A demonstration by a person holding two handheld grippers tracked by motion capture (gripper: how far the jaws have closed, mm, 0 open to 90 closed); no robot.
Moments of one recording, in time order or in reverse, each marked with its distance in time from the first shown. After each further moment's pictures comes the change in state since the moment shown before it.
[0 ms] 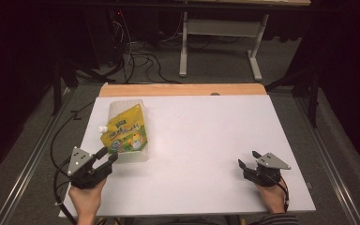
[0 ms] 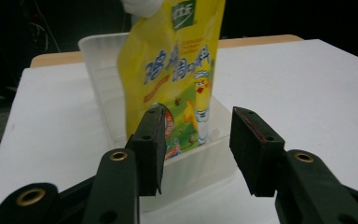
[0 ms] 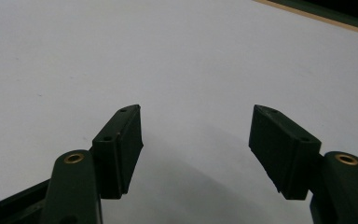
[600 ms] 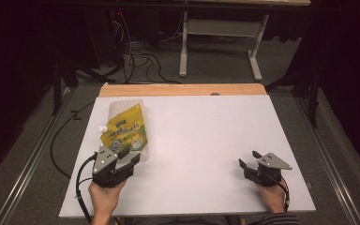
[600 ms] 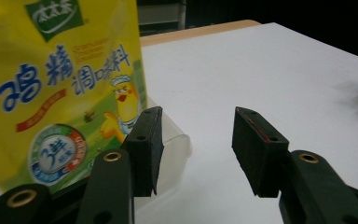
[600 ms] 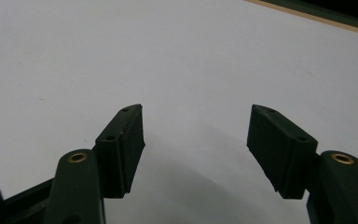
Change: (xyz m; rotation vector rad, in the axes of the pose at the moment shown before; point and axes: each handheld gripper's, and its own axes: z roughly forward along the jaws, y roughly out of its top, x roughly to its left) left arm -0.043 0.006 0.029 0.045 -0.126 0.075; right arm -0.002 -0.001 -0.001 -0.017 0.009 0.012
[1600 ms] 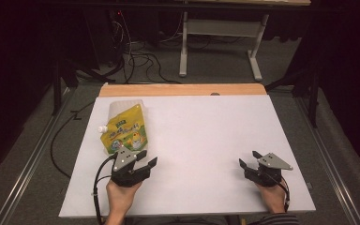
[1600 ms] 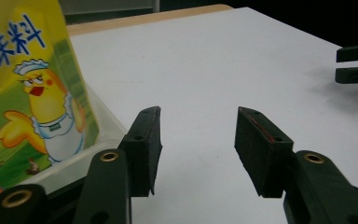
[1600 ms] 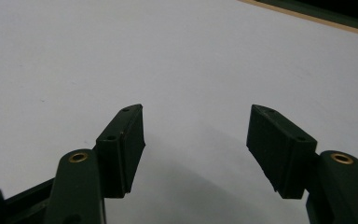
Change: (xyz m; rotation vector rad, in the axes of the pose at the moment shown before) left arm -0.023 -0.009 0.036 0.046 -0.094 -0.001; right arm 0.000 0.000 -0.001 -0.006 0.000 0.006
